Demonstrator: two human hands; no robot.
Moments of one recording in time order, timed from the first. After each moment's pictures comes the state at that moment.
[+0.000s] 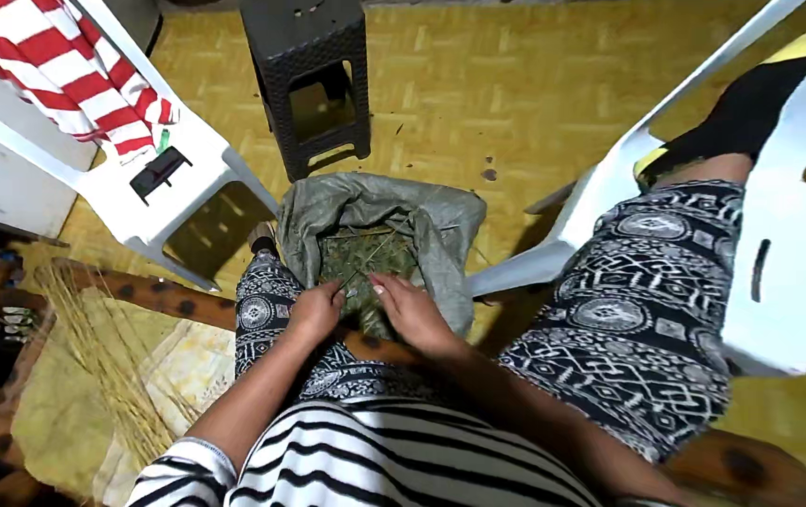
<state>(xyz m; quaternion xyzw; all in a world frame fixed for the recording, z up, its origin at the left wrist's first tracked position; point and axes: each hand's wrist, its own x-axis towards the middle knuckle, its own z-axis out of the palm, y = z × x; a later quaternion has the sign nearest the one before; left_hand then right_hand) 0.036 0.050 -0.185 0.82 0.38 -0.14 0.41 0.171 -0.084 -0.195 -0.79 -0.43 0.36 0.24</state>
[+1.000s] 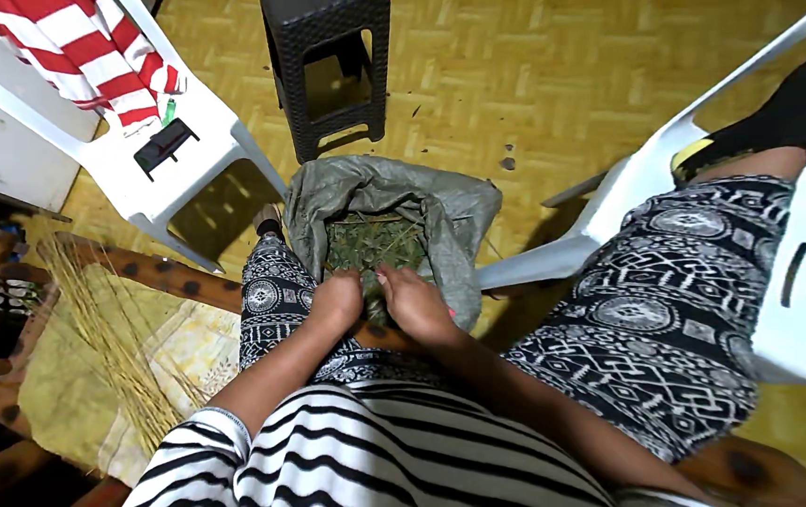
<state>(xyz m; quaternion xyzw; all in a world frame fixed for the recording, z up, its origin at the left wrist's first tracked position) 0.052 0.032 -0.206 0.86 0.37 -0.17 0.31 0.158 -0.070 -0.209 -0.84 -0.43 0.31 0.11</state>
